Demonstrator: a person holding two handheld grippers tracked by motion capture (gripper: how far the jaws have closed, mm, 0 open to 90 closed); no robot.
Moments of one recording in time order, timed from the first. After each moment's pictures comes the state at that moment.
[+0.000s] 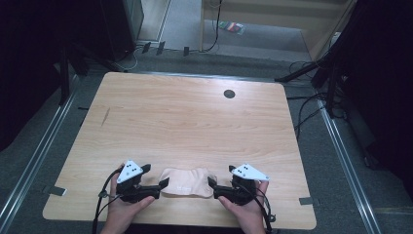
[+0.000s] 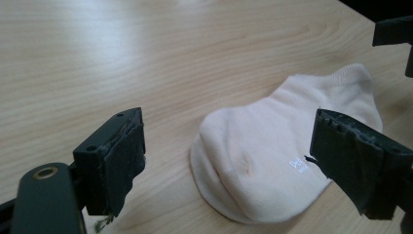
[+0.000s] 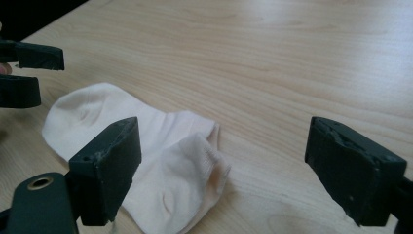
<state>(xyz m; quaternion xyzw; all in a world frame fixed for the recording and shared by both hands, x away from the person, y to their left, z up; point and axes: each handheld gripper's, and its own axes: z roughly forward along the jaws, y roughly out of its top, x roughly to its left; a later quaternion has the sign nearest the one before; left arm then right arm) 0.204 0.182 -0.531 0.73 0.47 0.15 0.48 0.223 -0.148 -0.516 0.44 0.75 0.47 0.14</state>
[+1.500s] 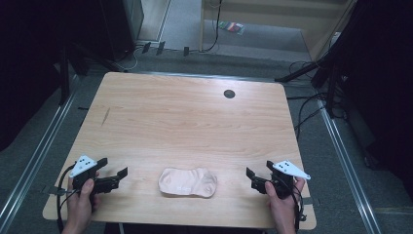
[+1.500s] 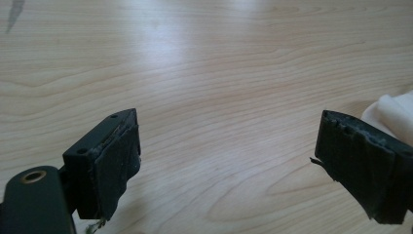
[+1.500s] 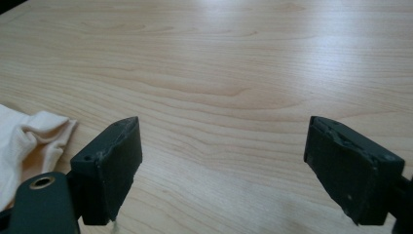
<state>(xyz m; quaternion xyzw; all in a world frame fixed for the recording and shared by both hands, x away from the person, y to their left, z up) 0.210 0.298 -0.545 0.69 0.53 0.20 0.45 0.245 -0.249 -0.525 0.50 0.71 0.45 0.20</state>
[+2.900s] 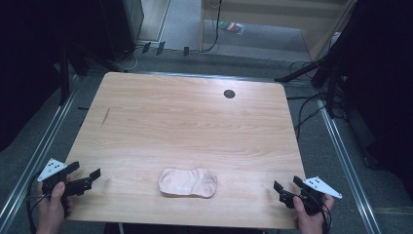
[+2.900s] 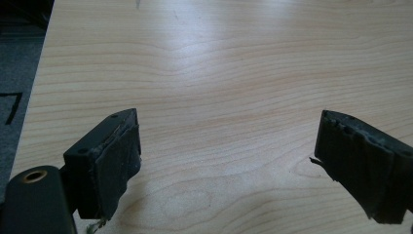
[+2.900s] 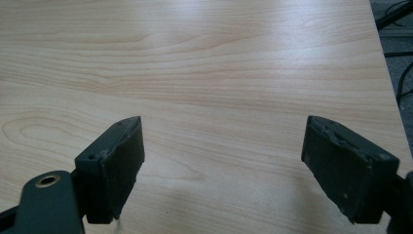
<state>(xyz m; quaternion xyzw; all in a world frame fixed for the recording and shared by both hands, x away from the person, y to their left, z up) 0.196 0.364 -0.553 0.67 0.57 0.23 0.42 0.214 -0.330 -0.548 0.55 0.68 0.42 0.22</state>
